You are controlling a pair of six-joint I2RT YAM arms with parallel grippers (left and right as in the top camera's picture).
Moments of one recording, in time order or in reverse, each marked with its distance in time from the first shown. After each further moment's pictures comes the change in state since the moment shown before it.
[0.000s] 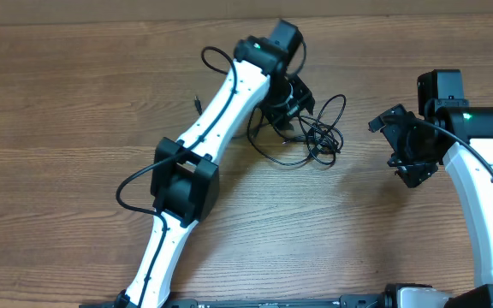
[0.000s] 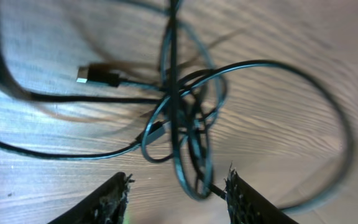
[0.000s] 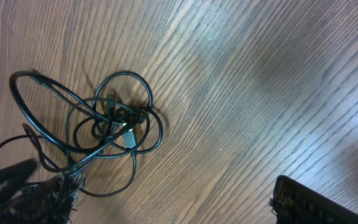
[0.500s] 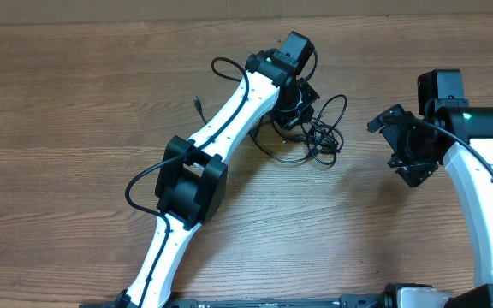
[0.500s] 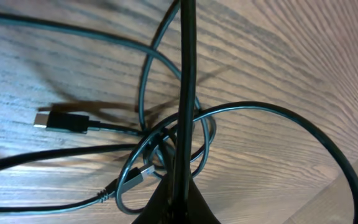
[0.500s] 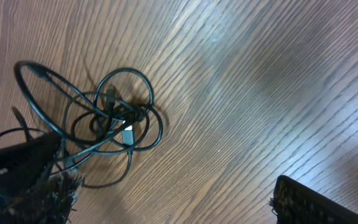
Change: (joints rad) left arm -0.028 0.000 -0.102 0.229 -0.081 -0.071; right arm 0.000 0.000 0.000 0.004 -0.019 -0.045
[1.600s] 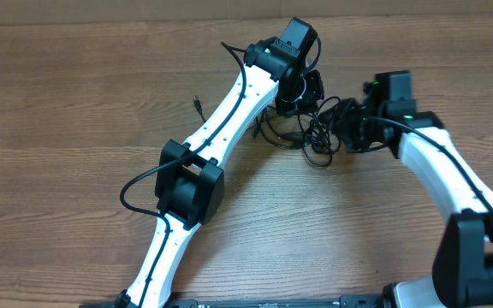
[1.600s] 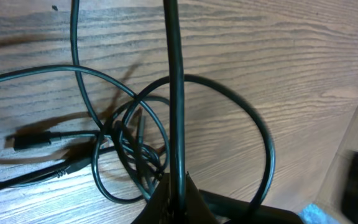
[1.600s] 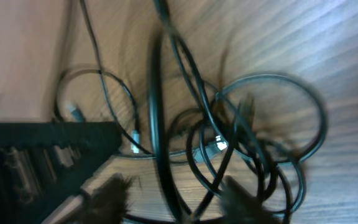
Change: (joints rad) left arm 0.005 0.000 0.122 -0.058 0.061 0.439; right arm 0.132 0.226 -0.190 0.669 -0.311 -0.212
